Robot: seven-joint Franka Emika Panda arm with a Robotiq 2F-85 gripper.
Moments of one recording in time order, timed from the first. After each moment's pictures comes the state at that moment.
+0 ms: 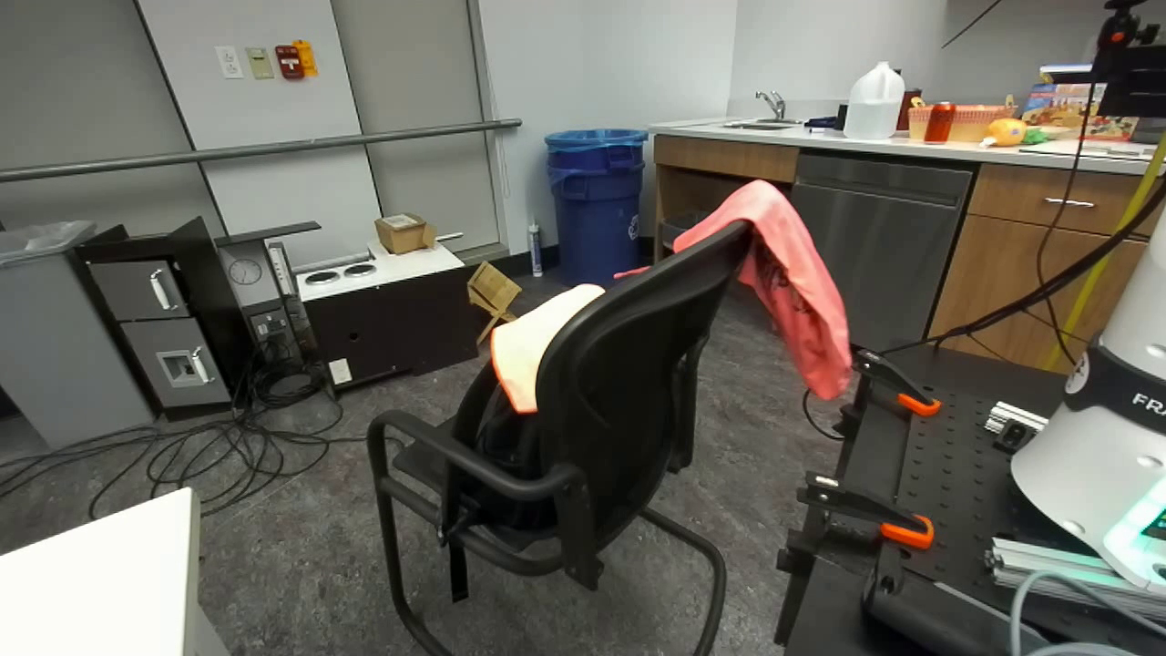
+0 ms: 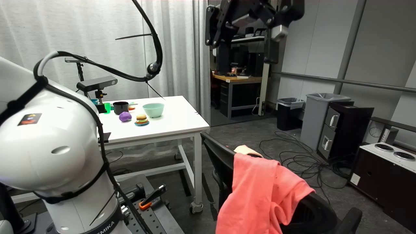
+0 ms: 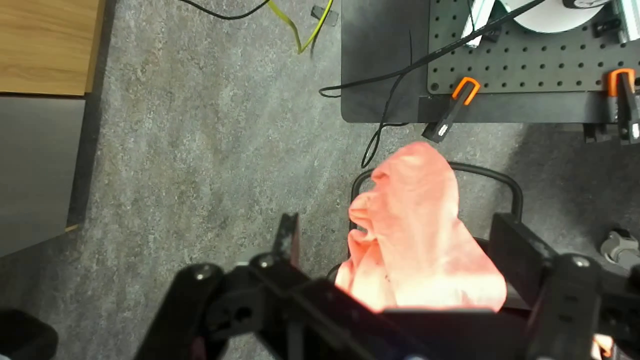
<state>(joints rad) -0.19 -0.79 -0.23 -2.31 -0.40 1.47 -0.34</state>
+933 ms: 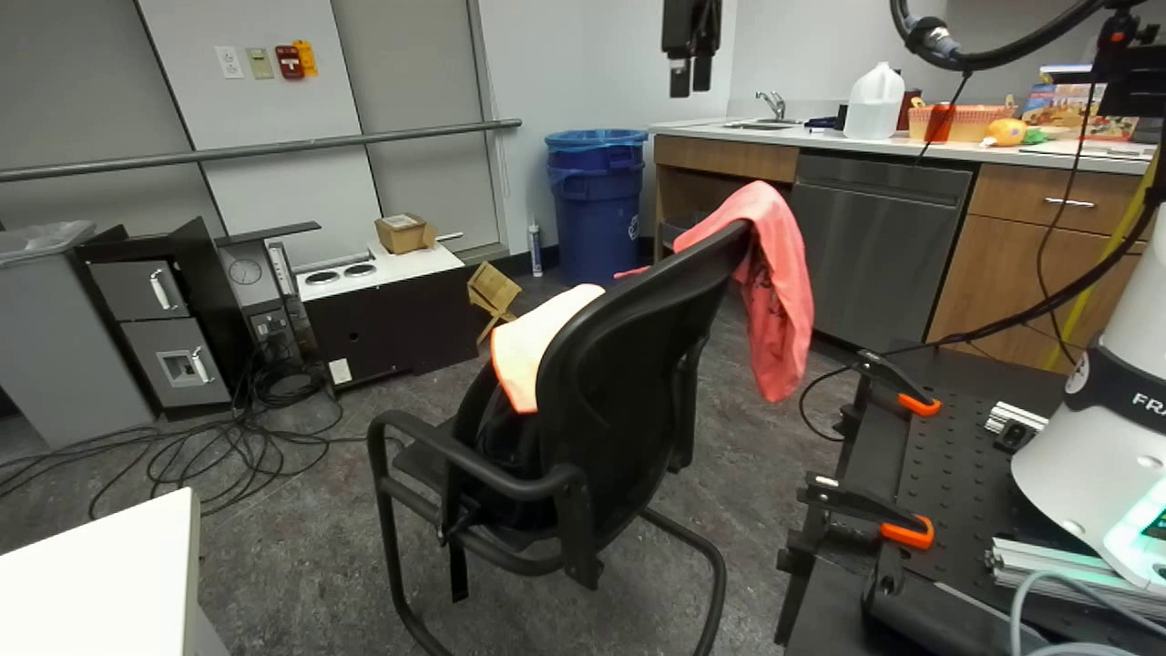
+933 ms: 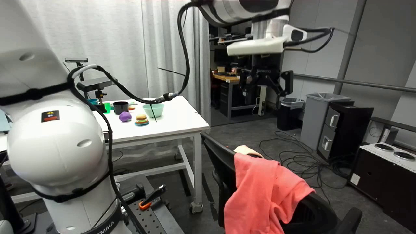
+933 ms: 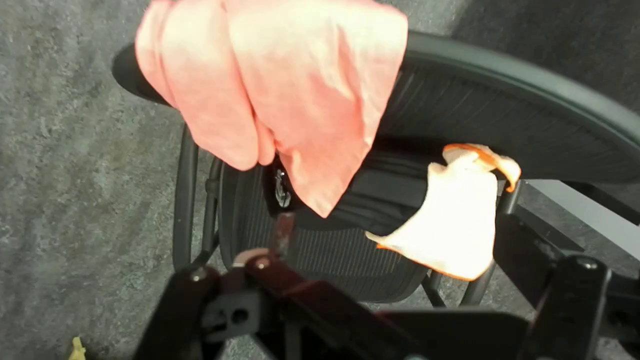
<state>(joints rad) 0.01 -0.27 -0.19 -2.25 -0.10 2.01 -0.30</state>
